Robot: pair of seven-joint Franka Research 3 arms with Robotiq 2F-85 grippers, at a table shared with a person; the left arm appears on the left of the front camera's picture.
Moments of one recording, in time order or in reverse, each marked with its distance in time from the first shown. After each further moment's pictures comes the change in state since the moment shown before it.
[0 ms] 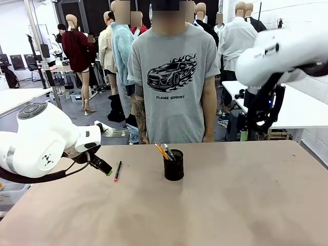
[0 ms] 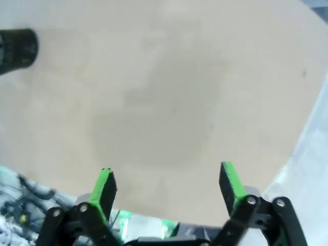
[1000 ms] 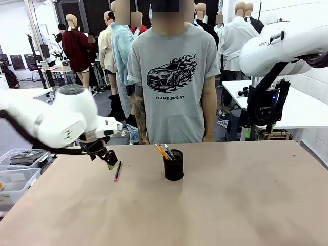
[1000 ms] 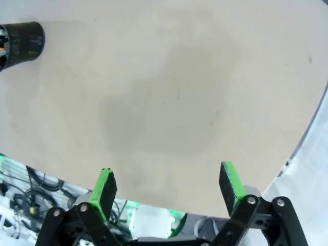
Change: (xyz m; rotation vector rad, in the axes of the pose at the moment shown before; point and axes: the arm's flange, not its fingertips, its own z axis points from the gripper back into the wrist) left arm 0.067 0.013 -0.030 0.108 0.278 0.083; right arm -0.004 -0.012 0.001 0.039 0.033 -0.030
